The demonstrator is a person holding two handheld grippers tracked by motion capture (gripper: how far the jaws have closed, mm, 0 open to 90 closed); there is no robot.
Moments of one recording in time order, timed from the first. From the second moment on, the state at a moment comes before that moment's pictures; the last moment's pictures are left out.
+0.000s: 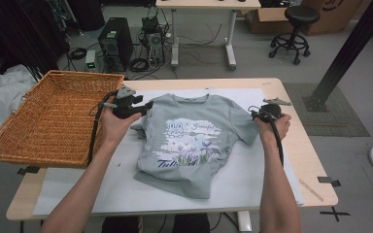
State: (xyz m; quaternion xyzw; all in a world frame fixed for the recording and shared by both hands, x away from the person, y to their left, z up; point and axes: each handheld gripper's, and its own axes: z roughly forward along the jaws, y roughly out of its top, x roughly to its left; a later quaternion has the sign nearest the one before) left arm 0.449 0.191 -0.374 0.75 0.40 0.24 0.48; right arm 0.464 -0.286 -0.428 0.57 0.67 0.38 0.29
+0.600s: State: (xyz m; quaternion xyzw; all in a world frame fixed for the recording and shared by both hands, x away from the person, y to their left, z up) left arm 0.412 0.182 -0.384 0.75 0.40 0.27 0.46; right arm 0.304 -0.205 -0.443 0.53 0.68 0.46 0.20
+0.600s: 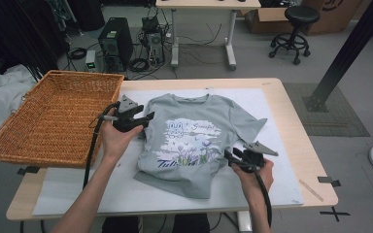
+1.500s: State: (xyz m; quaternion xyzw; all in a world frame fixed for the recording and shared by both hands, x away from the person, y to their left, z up) left arm 0.397 0.178 -0.389 0.76 0.36 0.27 0.46; right arm 0.227 -0.207 -0.431 0.49 0.71 0.49 0.15
